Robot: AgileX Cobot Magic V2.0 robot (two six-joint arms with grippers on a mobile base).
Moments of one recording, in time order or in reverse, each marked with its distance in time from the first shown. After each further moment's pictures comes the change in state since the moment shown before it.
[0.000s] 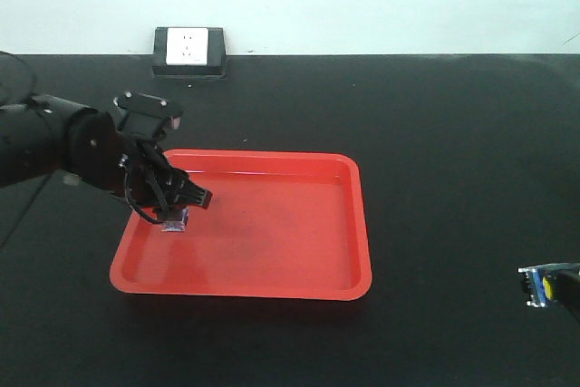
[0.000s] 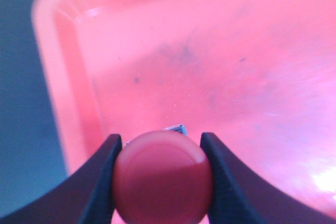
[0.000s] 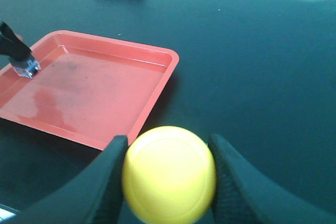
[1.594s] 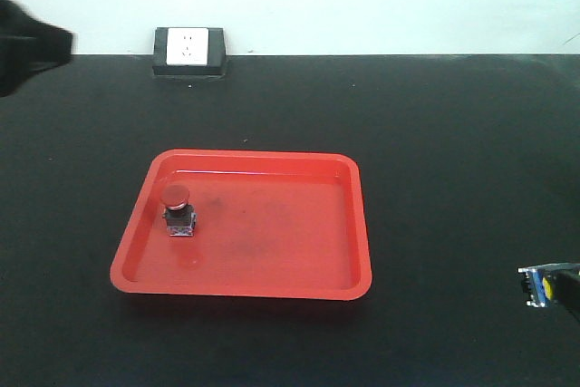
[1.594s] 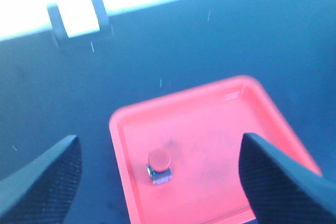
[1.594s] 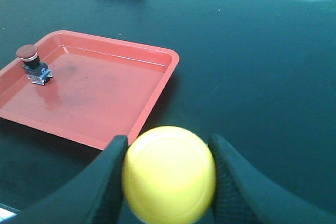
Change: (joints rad) left arm 0.000 -0.734 -0.134 0.000 0.329 0.003; right arm 0.000 0.000 0.000 0.000 0.000 0.000
